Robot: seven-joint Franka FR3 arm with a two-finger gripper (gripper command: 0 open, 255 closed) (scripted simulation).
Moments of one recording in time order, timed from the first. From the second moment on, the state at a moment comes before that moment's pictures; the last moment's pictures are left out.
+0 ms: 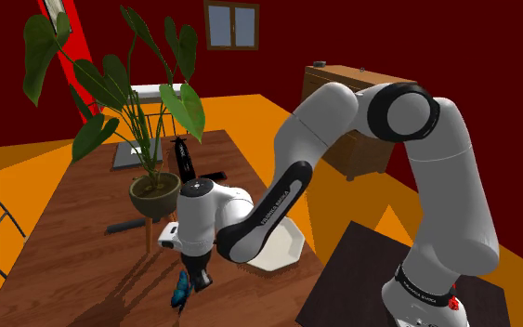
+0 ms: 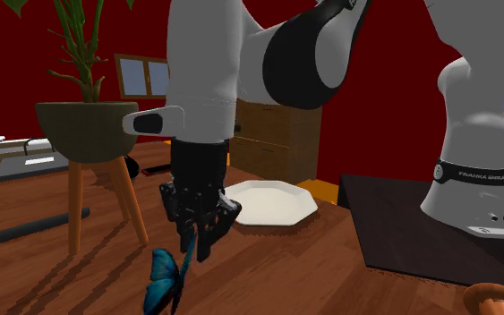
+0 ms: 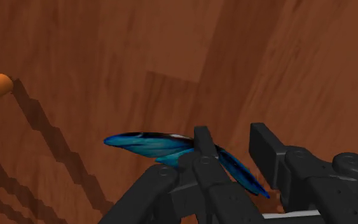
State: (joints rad) arm 0.11 0.54 0.52 -1.99 -0.42 2.54 -0.43
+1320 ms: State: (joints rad) arm -0.34 0.18 0.66 -2.45 -0.12 2.68 -0.91
